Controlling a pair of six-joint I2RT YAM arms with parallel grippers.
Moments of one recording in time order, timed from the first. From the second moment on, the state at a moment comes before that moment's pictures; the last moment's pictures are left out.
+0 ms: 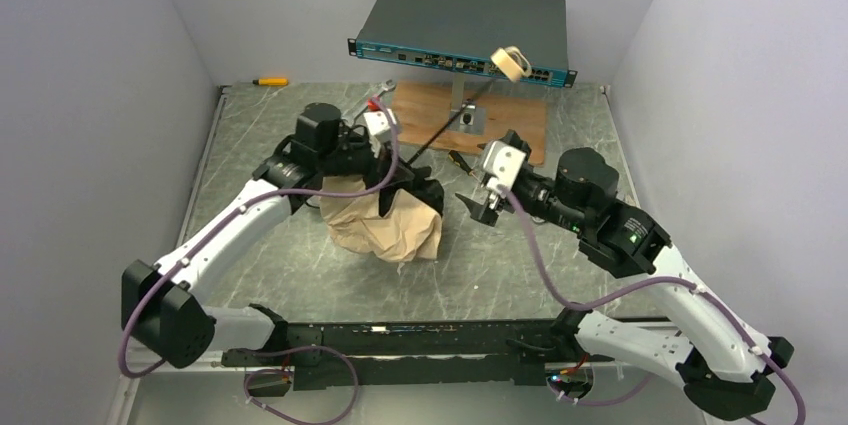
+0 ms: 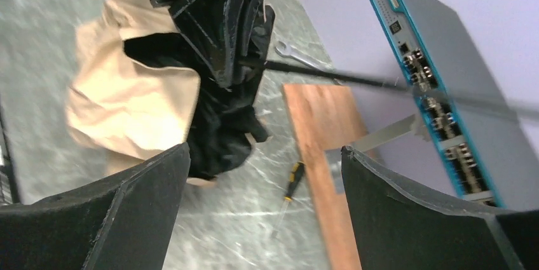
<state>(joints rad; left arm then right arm) -0.55 1.31 1.16 -0.29 0.74 0.18 0.83 0.89 1.19 -0.51 -0.16 -0.59</state>
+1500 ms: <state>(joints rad) -0.53 1.20 1.00 0.48 0.89 -0.34 0.78 1.18 1.27 0.01 -0.25 0.23</state>
